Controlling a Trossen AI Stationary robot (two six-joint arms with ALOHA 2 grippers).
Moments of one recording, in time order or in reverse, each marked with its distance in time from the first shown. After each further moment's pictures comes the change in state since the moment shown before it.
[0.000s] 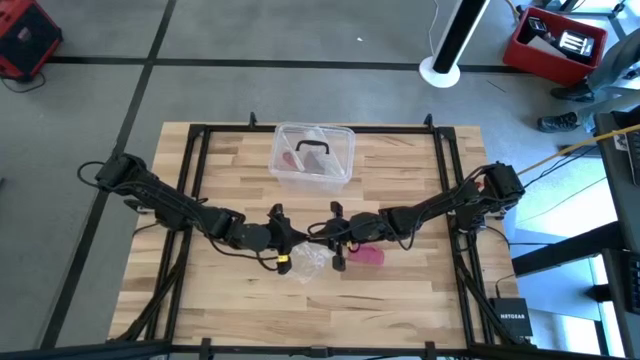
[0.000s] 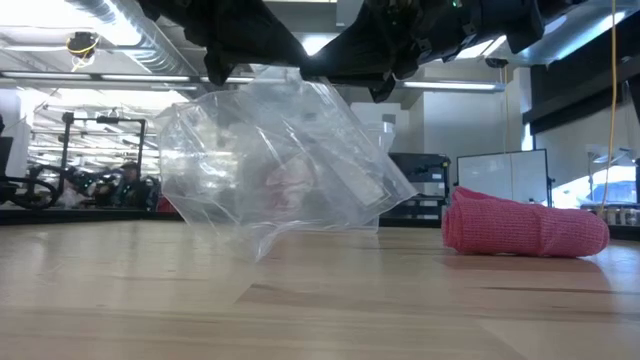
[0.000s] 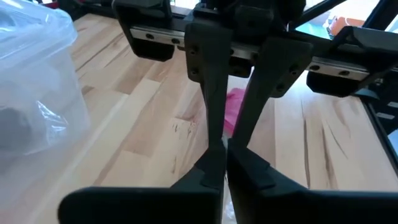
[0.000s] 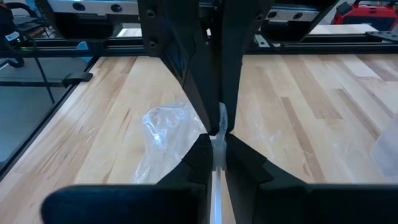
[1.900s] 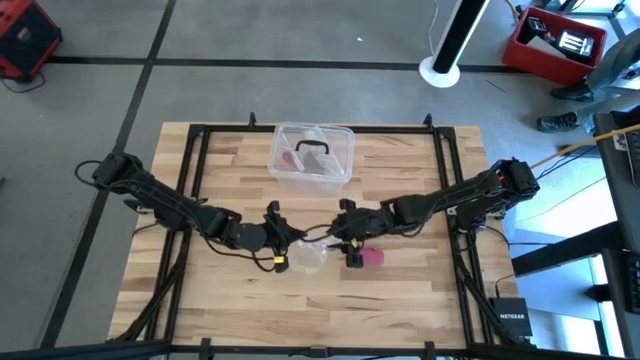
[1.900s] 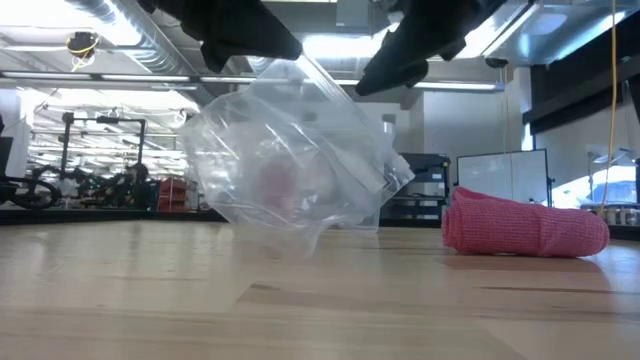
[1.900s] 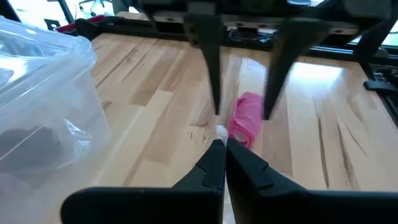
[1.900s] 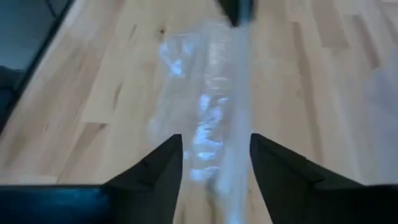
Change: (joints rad) left arm -0.020 -0.034 0.000 -0.029 -0.058 0.088; right arm -0.015 -0.129 0.152 -0.647 -0.079 -0.005
